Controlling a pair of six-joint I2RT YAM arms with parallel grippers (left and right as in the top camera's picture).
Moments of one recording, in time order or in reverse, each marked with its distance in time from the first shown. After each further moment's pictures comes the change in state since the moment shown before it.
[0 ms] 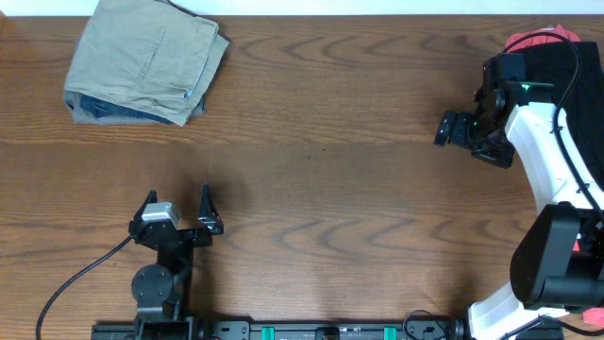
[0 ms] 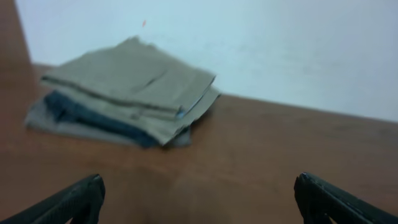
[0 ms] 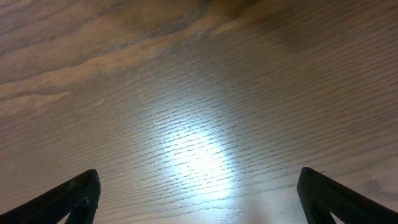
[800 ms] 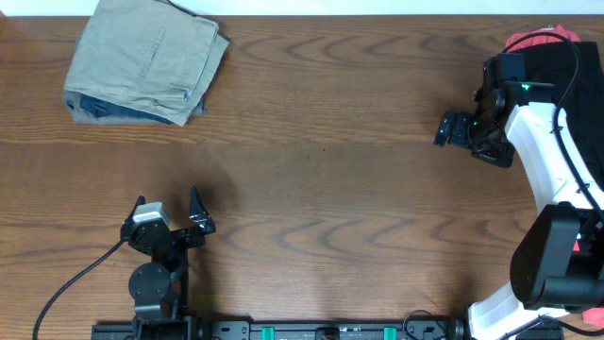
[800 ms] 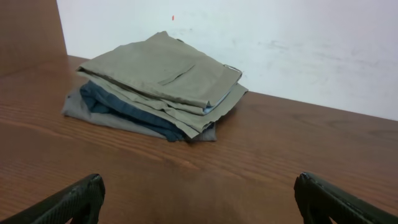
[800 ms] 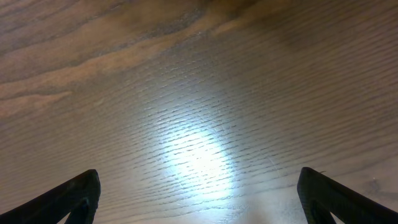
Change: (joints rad) left arm 0.045 -0.001 0.016 -0.044 -0.040 0.000; right arm 0.000 0.000 0.000 0.000 0.000 0.000
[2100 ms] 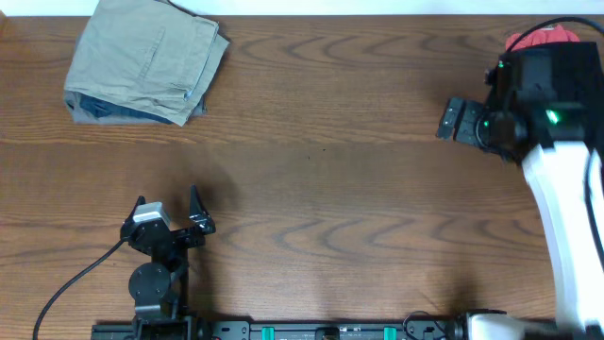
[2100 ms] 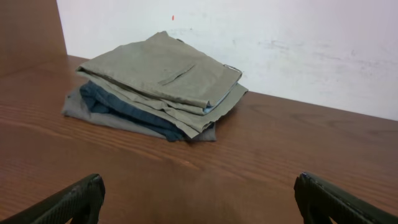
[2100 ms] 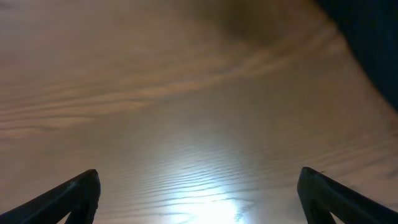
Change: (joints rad) left arm 0.000 0.000 0.000 0.000 0.000 0.000; right arm 0.099 -0.382 0.000 0.001 0.008 0.000
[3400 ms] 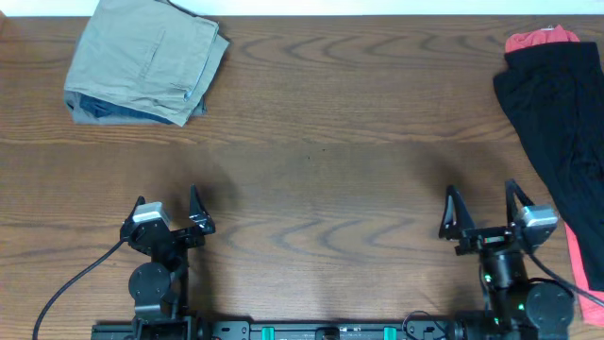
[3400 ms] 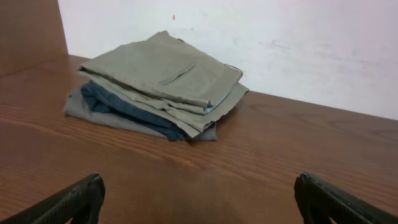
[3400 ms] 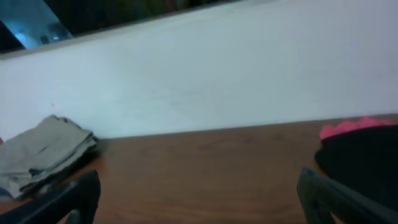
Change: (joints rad) left arm 0.000 0.000 0.003 -0.006 -0.003 0.000; right arm -0.021 -1.357 -1.097 0.849 -0.130 -0.095
